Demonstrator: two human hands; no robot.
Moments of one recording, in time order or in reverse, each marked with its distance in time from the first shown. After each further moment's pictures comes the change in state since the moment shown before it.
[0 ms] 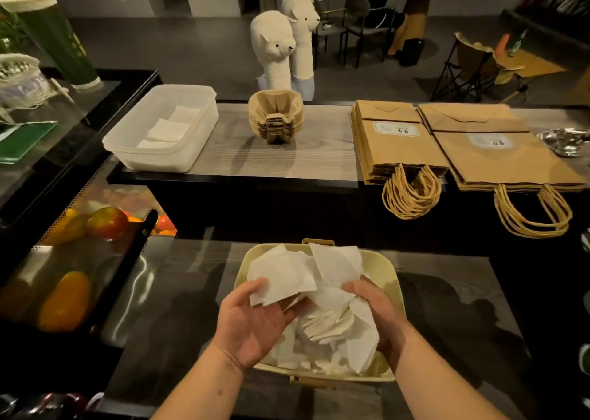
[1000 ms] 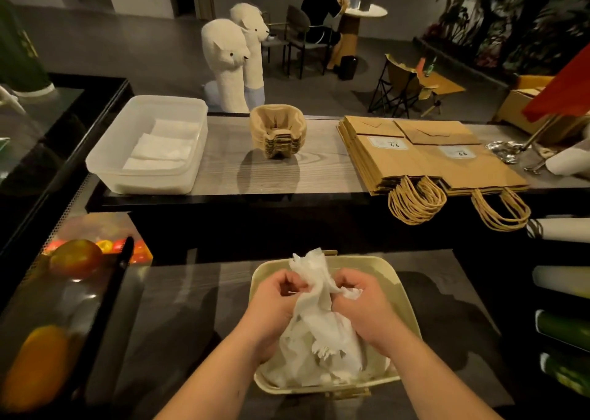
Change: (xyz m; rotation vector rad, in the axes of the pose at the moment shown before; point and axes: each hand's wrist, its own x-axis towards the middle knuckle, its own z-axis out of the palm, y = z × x) left_hand 0.026 0.058 -0.006 0.937 0.043 -0.091; right_hand 0.008 0.008 0.090 -0.659 0.366 -0.331
